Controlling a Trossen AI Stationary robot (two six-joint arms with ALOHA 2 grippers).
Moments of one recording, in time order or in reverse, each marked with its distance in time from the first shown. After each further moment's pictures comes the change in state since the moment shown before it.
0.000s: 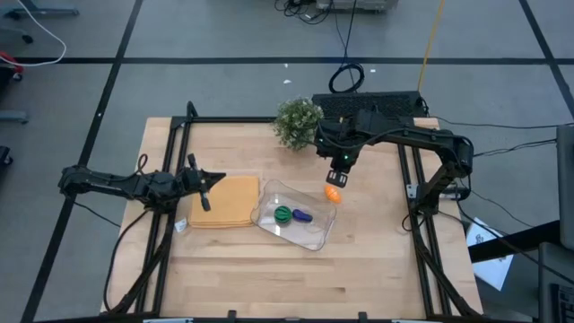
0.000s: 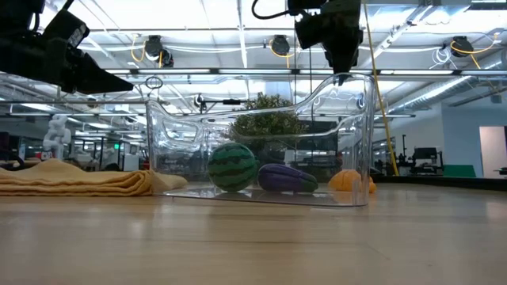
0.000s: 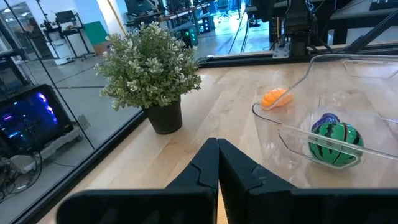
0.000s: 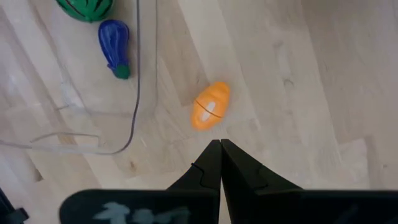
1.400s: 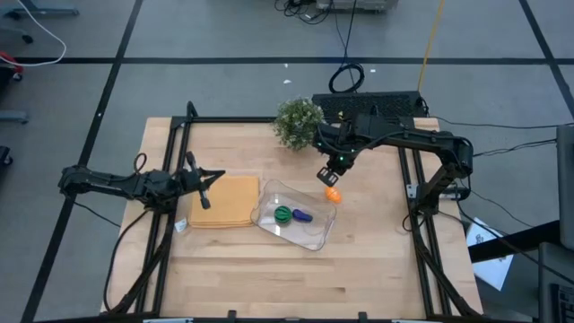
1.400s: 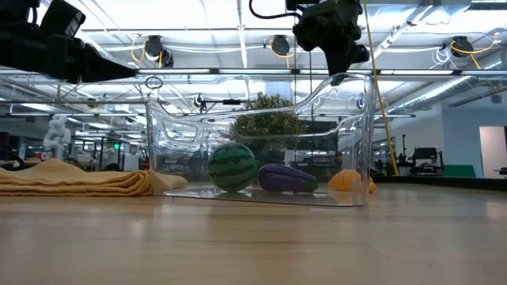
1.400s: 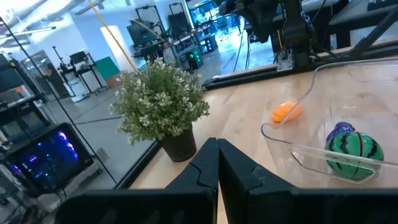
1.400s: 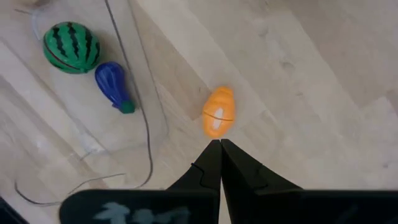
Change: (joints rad) left arm 0.000 0.000 0.000 0.106 0.000 0.198; right arm 0.031 0.000 -0.001 0.027 0.049 0.353
